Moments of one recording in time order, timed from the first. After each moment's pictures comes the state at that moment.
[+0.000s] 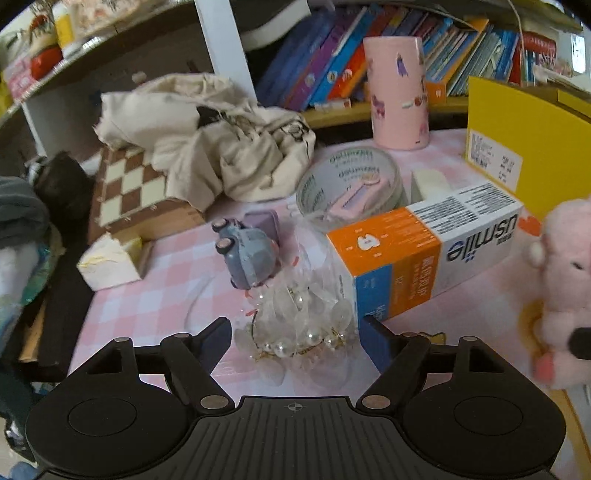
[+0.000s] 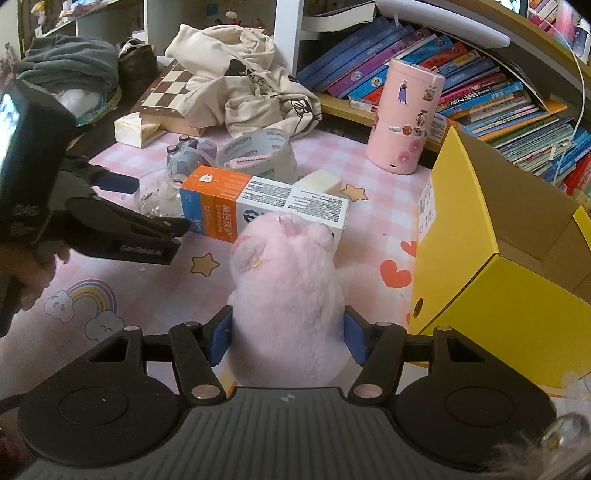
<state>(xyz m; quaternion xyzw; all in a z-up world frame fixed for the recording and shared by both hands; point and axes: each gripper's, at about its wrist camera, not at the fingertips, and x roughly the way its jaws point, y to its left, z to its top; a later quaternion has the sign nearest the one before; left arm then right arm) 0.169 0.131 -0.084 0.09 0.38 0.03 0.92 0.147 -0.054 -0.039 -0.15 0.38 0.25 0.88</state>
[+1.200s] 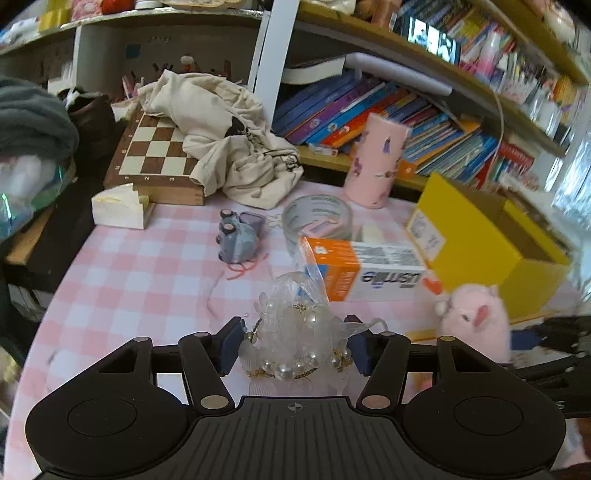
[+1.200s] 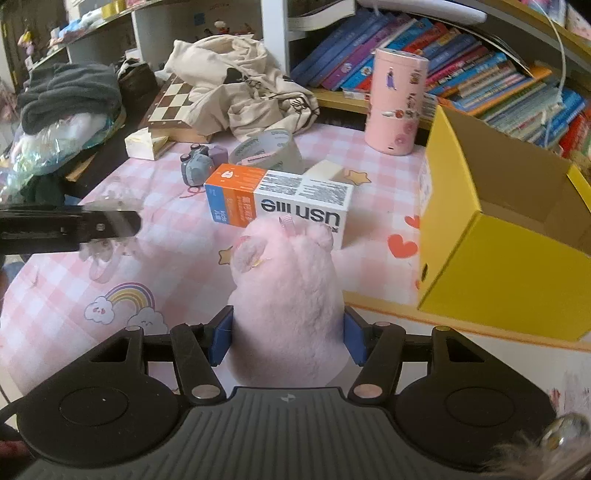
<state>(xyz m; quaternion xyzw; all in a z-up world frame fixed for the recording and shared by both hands) 0.080 0.164 -0.021 -0.12 0.34 -0.03 0.93 0.120 -0.068 -0.021 -0.09 0.41 0.25 0.87</state>
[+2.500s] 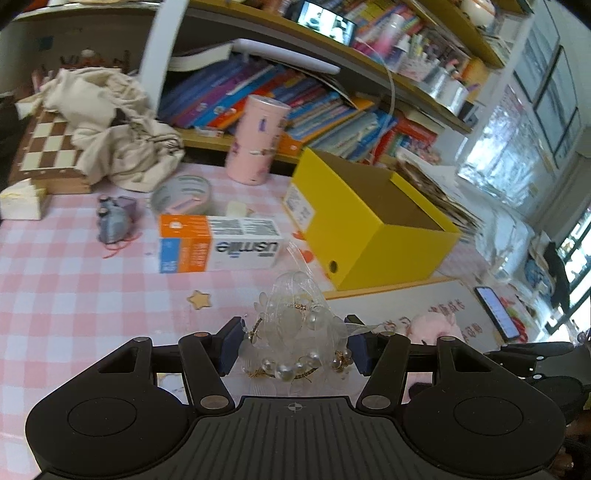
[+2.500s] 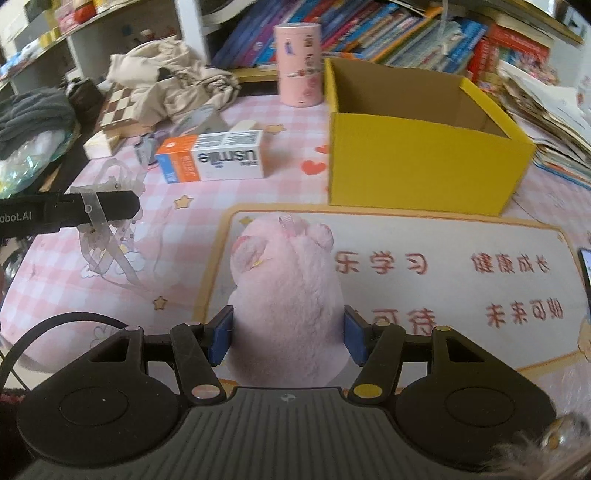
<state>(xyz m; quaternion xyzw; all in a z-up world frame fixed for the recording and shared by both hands) 0.054 0.098 -0.001 -0.12 0.36 -0.18 0.91 0.040 -0.142 -0.002 -0.02 0.45 0.14 0.88</state>
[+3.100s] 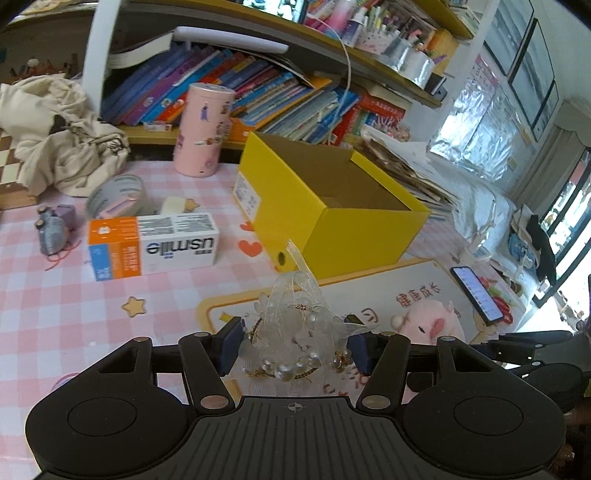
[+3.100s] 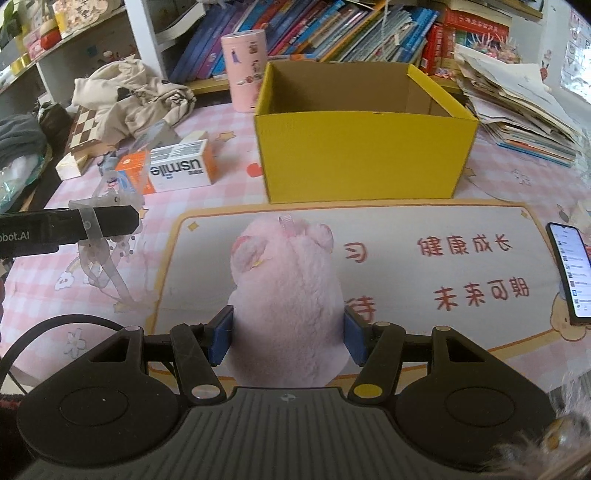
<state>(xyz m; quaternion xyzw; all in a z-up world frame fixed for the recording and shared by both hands) 0.066 0.039 0.001 -0.10 0.37 -0.22 0.90 0.039 -0.197 0.002 0.00 0.45 0.11 0.89</state>
